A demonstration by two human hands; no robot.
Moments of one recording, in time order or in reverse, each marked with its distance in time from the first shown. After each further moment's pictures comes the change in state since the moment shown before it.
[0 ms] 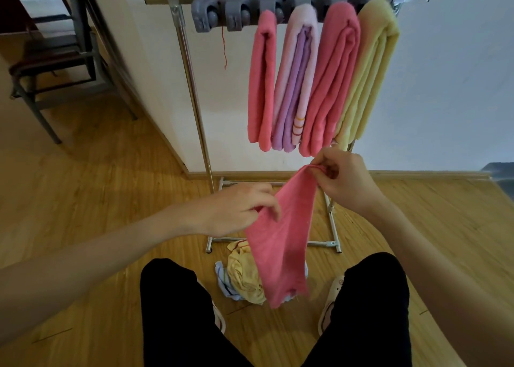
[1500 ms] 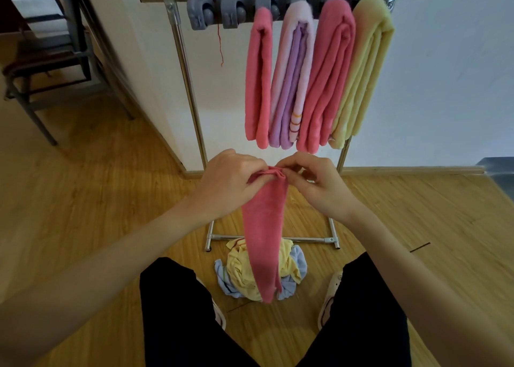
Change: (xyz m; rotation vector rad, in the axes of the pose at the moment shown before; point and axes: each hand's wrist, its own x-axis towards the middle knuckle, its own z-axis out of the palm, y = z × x) left_hand 0.021 -0.016 0.005 0.367 0.689 0.081; right_hand -0.011 -0.037 0.023 0.233 -0.102 -0.043
